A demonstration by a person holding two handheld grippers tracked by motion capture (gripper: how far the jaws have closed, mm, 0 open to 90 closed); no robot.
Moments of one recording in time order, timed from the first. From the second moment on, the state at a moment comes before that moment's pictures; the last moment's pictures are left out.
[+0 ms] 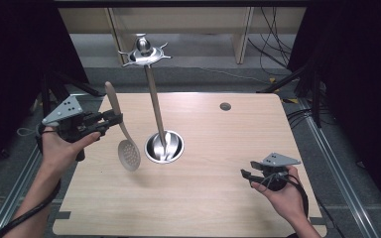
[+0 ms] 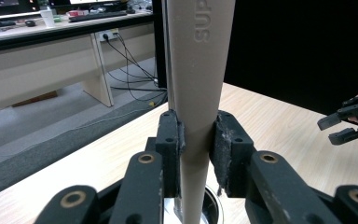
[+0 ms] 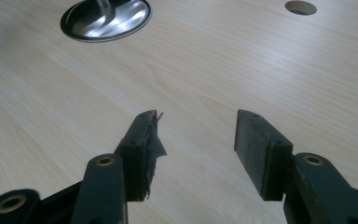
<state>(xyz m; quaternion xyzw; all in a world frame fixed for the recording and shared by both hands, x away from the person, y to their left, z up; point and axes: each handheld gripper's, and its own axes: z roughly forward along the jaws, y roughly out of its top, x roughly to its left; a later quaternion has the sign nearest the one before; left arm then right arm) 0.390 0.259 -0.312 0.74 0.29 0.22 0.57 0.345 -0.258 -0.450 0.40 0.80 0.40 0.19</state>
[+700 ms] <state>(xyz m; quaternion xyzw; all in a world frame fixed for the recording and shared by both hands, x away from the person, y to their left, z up) 0.405 0.257 -0.297 0.75 0.27 0.20 0.58 0.346 -0.258 -0.450 0.40 0.80 0.40 0.19</state>
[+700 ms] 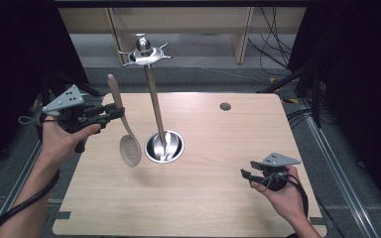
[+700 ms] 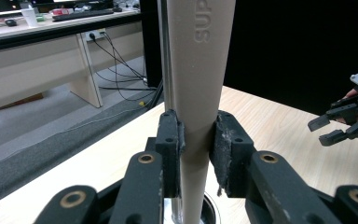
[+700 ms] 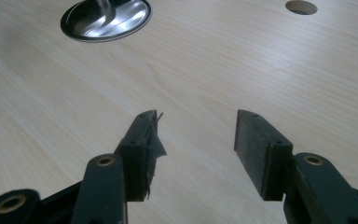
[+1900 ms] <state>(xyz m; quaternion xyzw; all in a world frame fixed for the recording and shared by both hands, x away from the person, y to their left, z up) 0.417 0.255 -0.285 0.74 0.26 0.19 0.58 0.344 -0.256 -0.450 0.41 0.80 0.40 0.18</state>
